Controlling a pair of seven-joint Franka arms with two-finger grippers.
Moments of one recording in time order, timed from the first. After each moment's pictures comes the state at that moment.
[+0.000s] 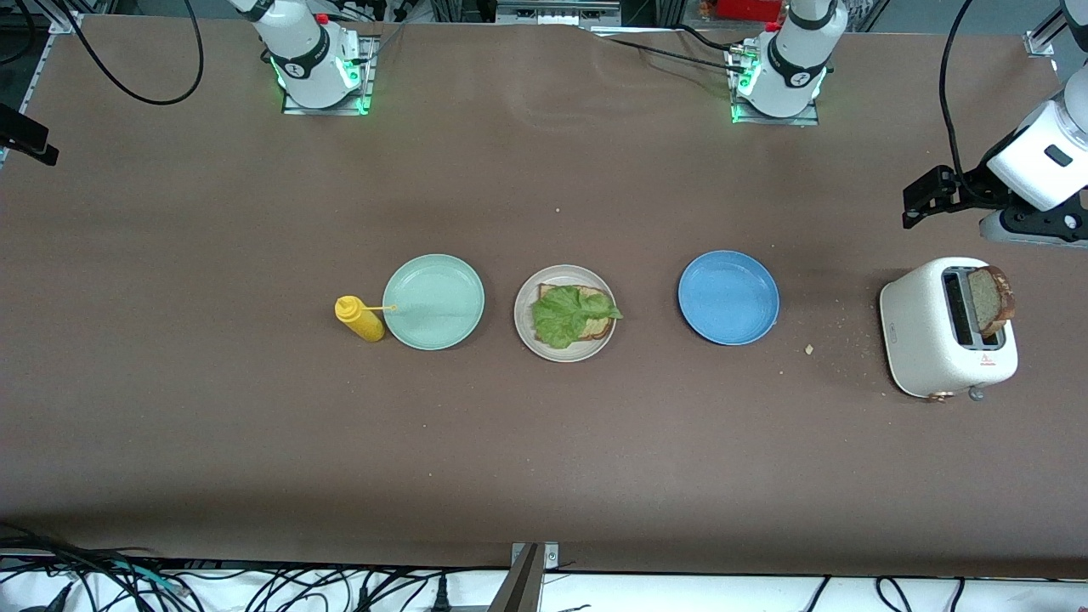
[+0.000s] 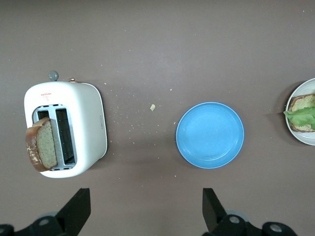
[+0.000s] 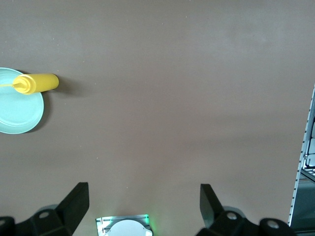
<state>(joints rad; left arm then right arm) -0.05 0.01 0.00 -1.62 0.02 1.61 0.05 -0.05 -0.01 -0.08 -1.50 -0.09 1.40 -0.09</state>
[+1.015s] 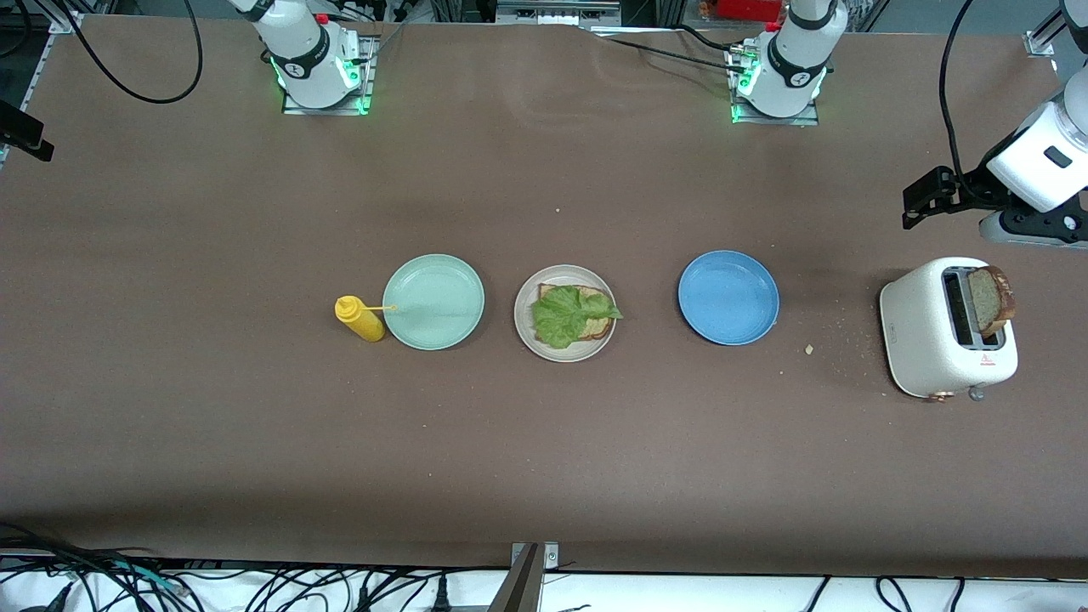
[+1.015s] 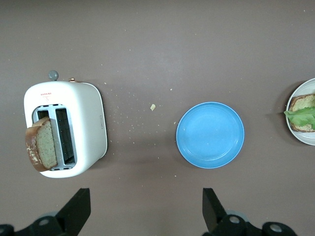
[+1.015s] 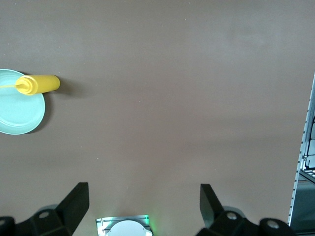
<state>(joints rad) -0.05 0.02 0.00 -1.62 0.02 1.61 0.05 -0.05 -0.02 -0.08 -1.49 -0.09 1.39 -0.09</state>
